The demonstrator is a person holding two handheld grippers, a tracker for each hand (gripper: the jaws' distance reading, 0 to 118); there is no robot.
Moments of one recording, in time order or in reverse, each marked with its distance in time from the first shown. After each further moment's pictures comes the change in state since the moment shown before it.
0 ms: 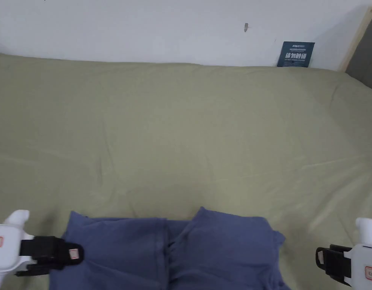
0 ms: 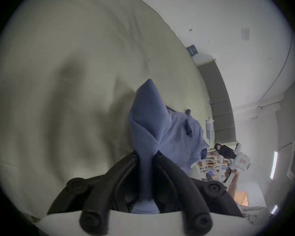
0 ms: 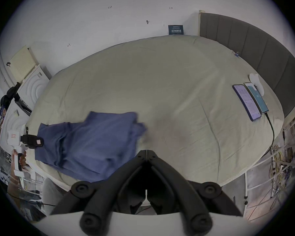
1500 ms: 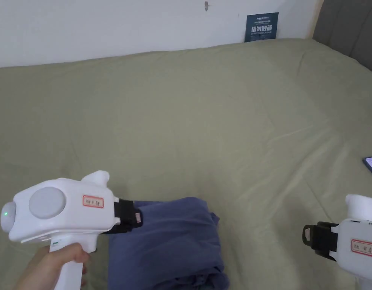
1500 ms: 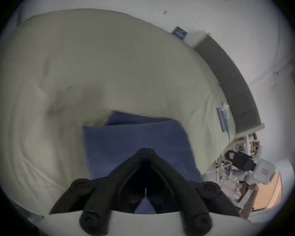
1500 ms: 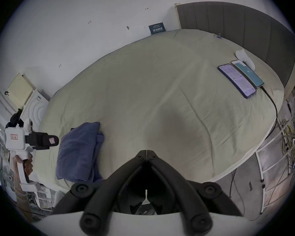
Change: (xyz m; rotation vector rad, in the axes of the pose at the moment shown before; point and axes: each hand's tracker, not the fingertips) left arm 0.189 -0.002 -0.123 0.015 0.228 -0.229; right arm 0.049 -0.022 0.010 0.035 0.038 -0.197
